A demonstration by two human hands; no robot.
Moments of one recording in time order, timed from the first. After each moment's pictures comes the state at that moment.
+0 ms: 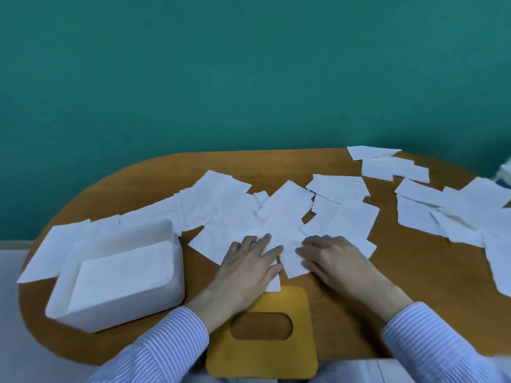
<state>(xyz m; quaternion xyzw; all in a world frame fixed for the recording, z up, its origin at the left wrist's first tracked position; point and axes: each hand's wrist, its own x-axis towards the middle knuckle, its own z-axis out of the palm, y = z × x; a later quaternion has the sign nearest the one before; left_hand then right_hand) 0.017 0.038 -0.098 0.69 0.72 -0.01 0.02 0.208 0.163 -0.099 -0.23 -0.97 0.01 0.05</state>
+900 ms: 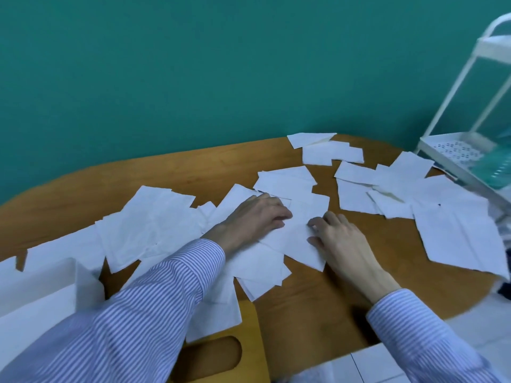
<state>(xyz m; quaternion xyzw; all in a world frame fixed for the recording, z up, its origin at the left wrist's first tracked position) 0.054 0.210 -0.093 0.84 0.53 0.13 0.04 0.281 0.208 -0.102 -0.49 -0.87 -0.03 0.09</state>
